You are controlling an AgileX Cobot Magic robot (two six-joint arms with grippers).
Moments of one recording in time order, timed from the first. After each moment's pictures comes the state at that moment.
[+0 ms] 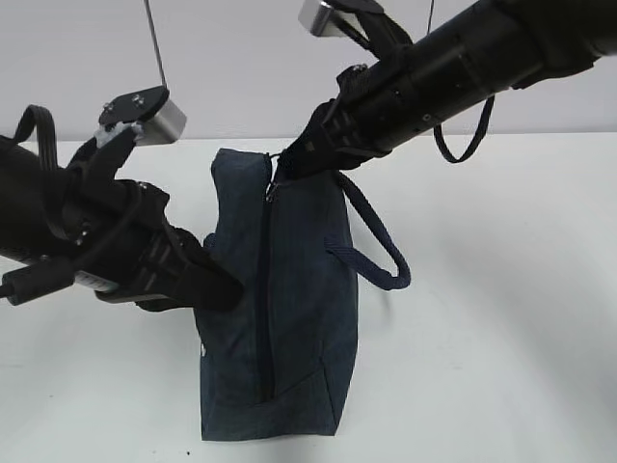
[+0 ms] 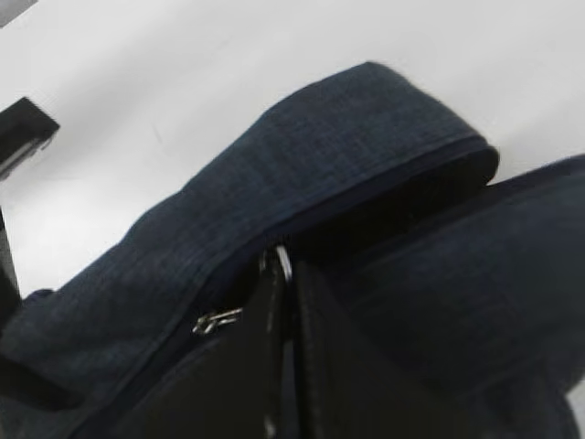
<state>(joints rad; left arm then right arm) -0.49 1.43 -0.84 -0.85 0.68 0.77 0.35 1.80 -1.39 0.96 0.81 -1.06</state>
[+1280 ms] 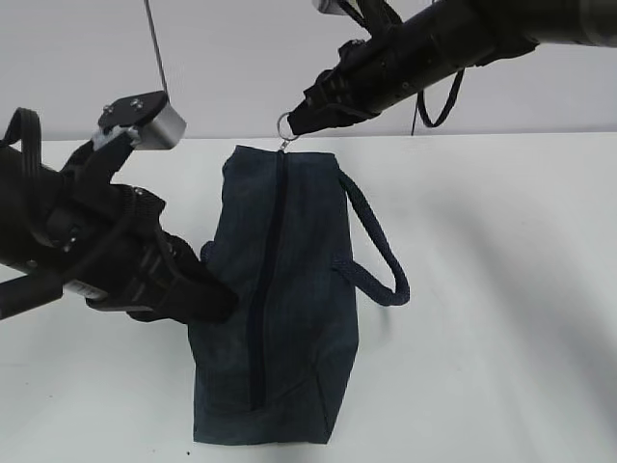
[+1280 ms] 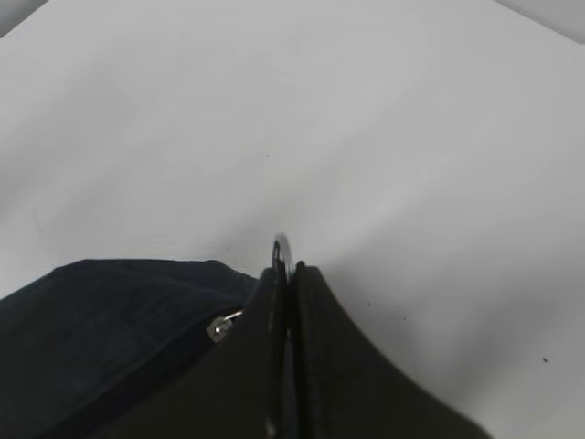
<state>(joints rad) -0.49 1.41 -0.84 -0.81 0.72 0.77 0.26 2.07 -1.73 0.95 0.84 -1.02</state>
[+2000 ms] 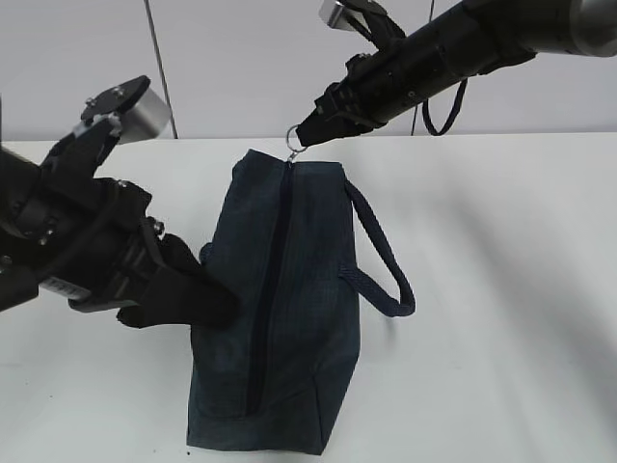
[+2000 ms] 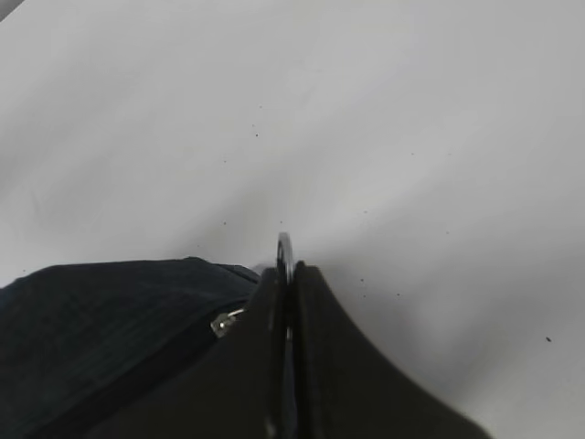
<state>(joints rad) -0.49 1.36 -0.84 -0.81 0.77 0.70 0.22 2.13 -1.78 0.95 0.91 -1.01</state>
